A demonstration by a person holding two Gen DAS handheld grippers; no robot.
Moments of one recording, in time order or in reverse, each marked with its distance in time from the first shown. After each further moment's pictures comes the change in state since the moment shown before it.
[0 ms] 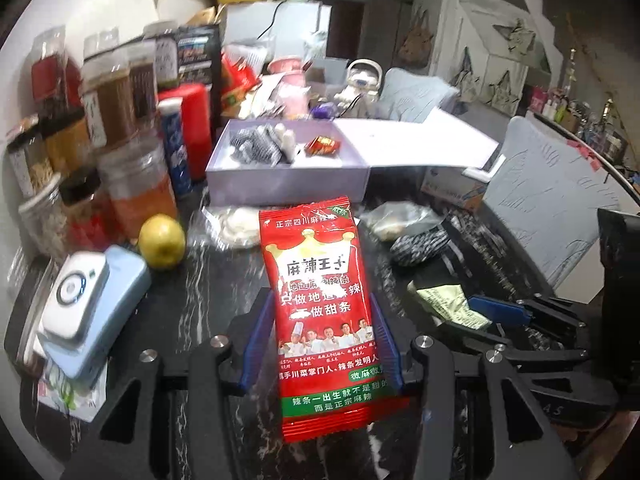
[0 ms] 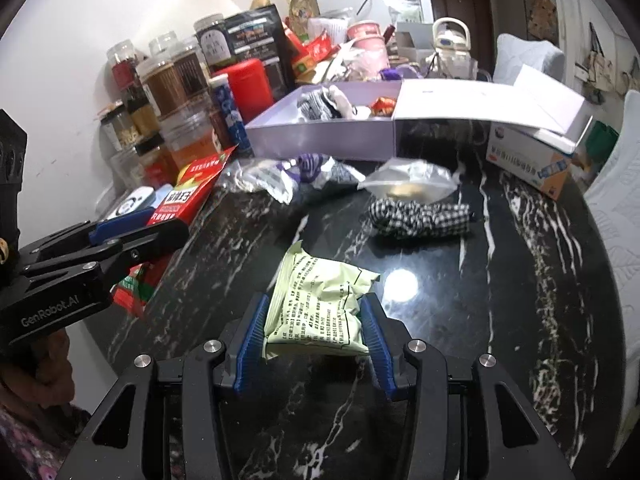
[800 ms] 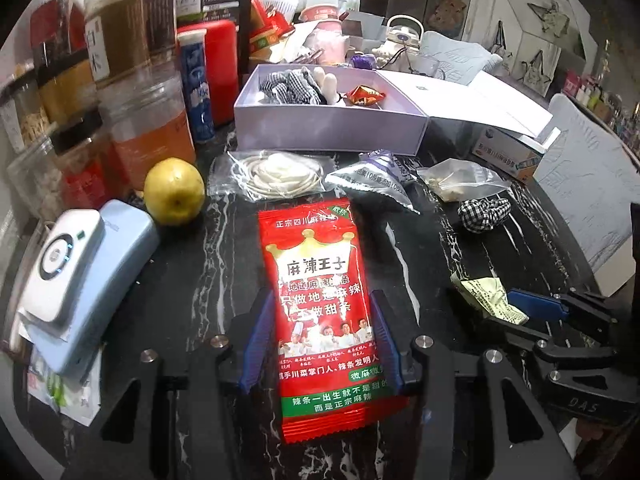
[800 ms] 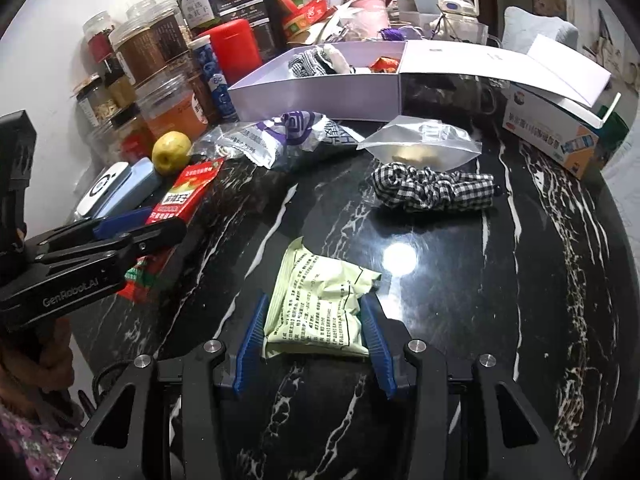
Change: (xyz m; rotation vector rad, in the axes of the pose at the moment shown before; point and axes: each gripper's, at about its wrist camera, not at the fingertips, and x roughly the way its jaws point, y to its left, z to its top) left arm 0.053 0.032 -0.018 -0.039 0.147 0.091; right arm 0.048 -0.006 -0.003 0.014 0.123 -0.001
